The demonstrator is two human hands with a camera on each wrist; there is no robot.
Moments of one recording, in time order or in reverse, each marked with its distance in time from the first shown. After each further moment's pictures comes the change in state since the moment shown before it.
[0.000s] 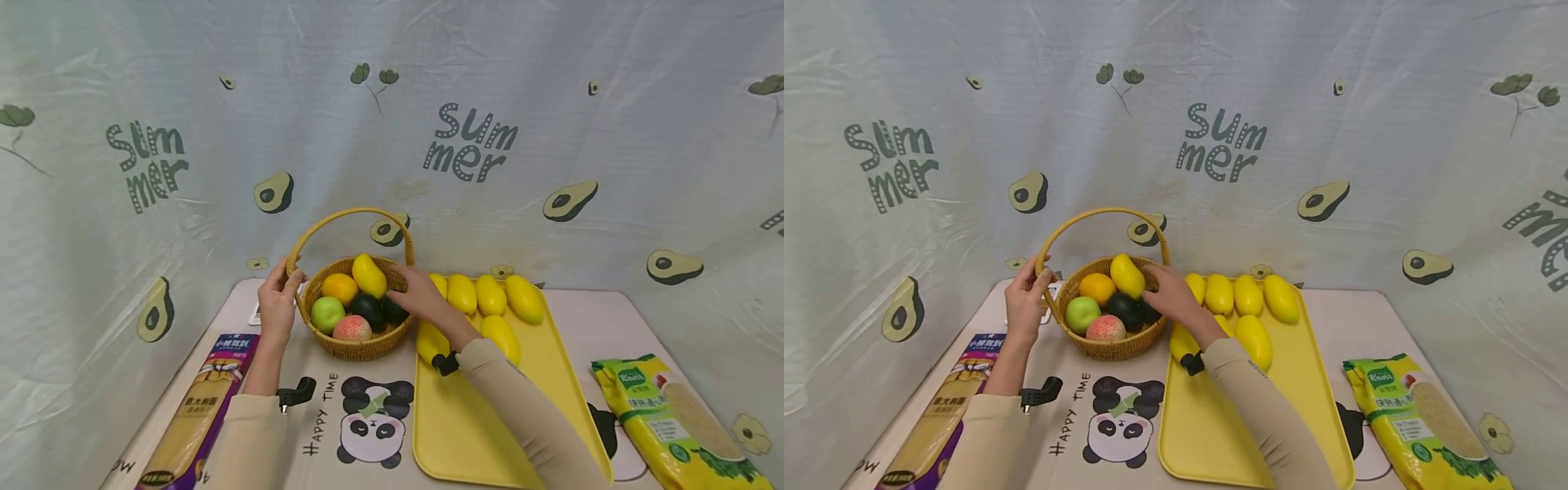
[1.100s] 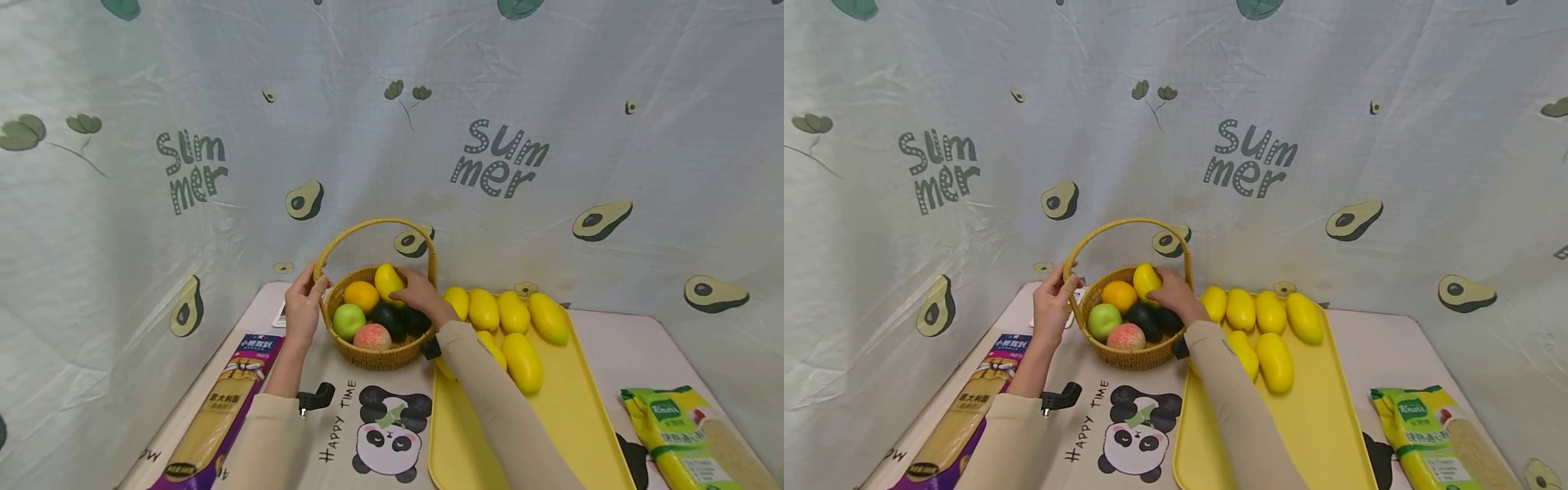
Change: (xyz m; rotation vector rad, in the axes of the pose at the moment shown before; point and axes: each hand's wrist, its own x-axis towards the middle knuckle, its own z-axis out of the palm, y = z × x) left_hand -0.010 0.028 -0.004 -0.005 -0.044 -0.032; right_hand 0.060 -0.004 0.034 0.057 -0.113 0.081
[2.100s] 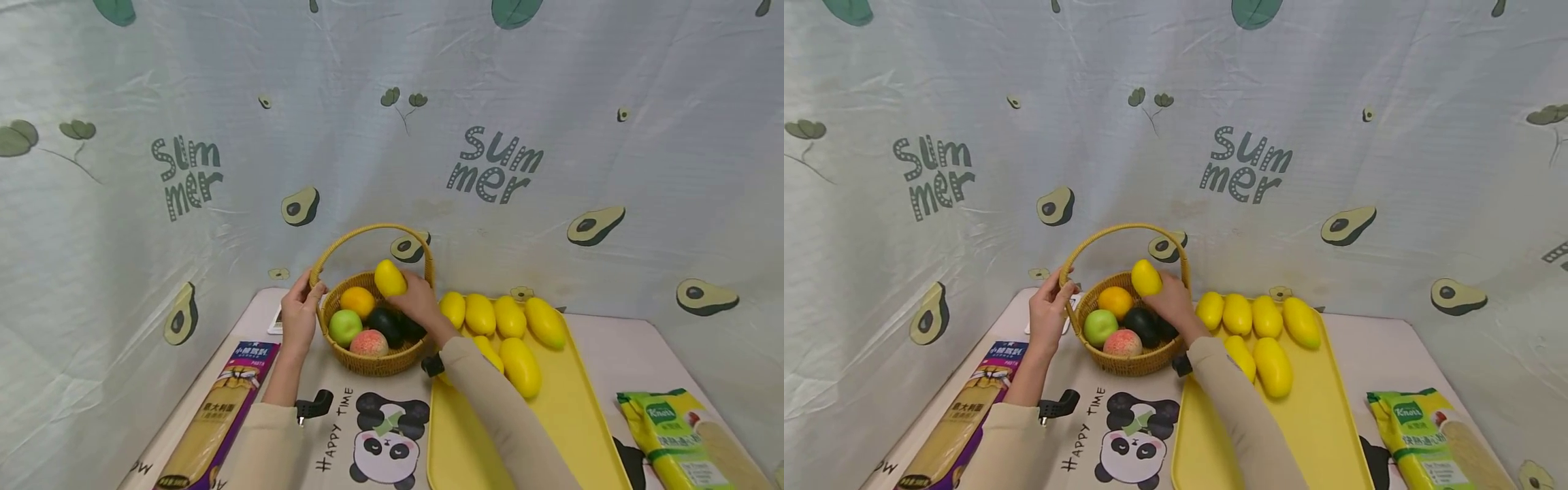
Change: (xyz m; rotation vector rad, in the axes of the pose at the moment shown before) left_hand 0.007 -0.023 0.002 0.016 0.027 0.001; right_hand -0.006 0.004 0.009 0.019 0.226 0.006
